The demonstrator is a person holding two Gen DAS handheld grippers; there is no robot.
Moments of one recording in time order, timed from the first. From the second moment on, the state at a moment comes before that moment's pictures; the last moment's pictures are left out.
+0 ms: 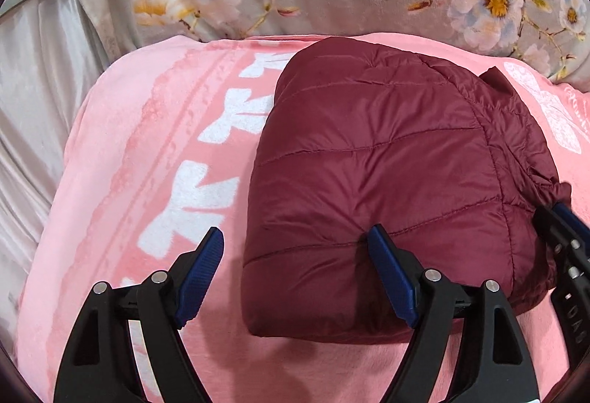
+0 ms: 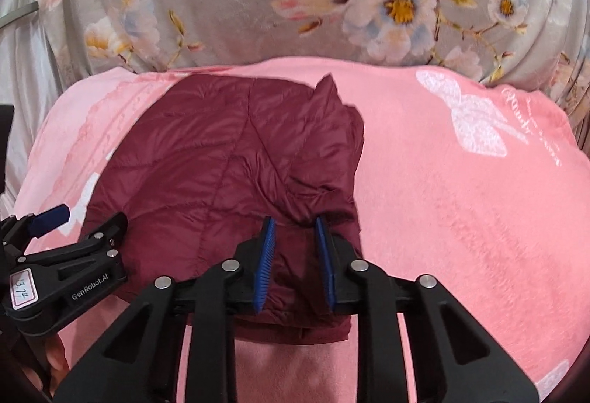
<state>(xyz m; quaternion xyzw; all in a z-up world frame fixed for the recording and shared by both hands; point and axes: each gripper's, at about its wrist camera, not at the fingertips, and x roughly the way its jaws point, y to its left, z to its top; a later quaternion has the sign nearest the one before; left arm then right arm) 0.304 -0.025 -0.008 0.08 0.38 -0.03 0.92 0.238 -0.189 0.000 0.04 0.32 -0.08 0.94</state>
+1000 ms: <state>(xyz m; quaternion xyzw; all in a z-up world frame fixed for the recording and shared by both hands) 0.304 -0.032 -0.040 0.07 0.35 -0.02 0.93 0.249 -0.188 -0.037 0.05 0.34 -0.08 0.93</state>
